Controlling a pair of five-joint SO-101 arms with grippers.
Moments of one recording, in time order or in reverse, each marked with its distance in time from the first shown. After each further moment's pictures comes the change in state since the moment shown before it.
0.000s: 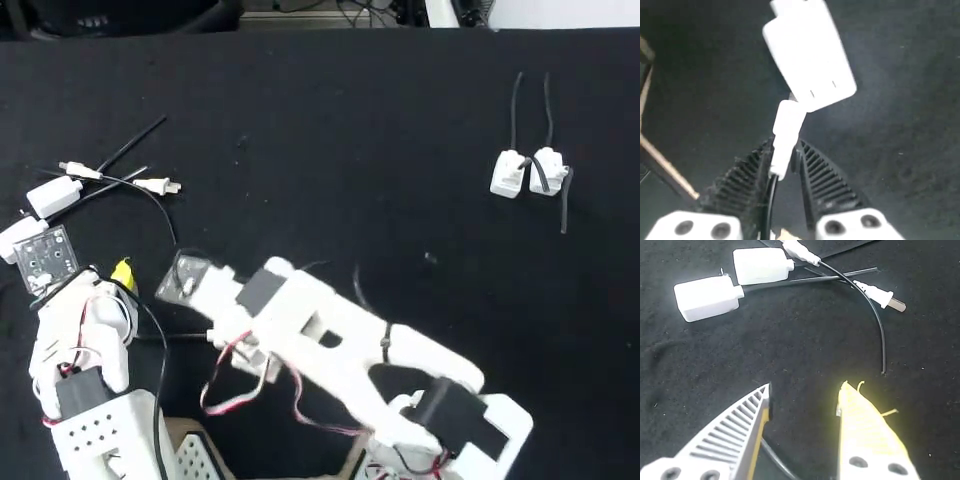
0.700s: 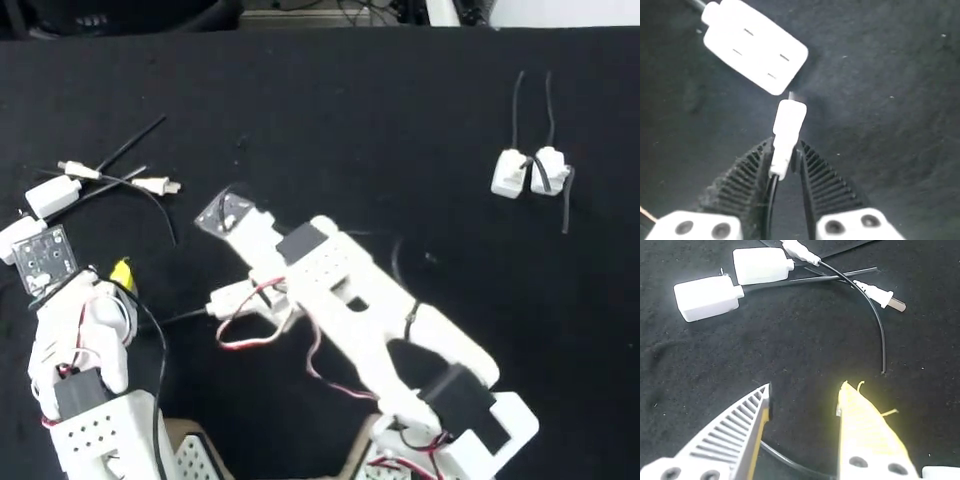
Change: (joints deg) left arm 0.0 0.0 0.0 0.0 0.0; right arm 12.7 0.8 -3.0 -4.6 1.4
